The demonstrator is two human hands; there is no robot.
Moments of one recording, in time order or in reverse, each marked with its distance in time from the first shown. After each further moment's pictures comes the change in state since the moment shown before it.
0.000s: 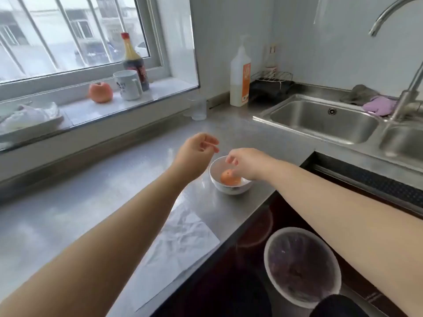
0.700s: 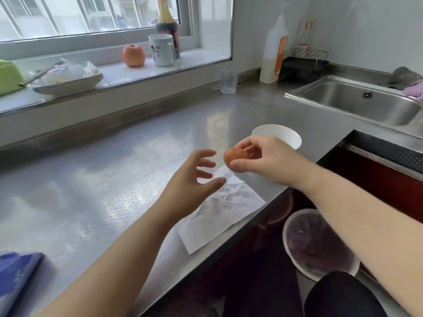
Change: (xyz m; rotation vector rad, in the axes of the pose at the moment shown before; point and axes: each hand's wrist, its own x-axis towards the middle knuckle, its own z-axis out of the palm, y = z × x) left_hand -0.135 -0.112 -0.064 -0.097 -0.052 0.026; right_hand -0.076 -0.080 0.064 0.410 0.124 -0.189
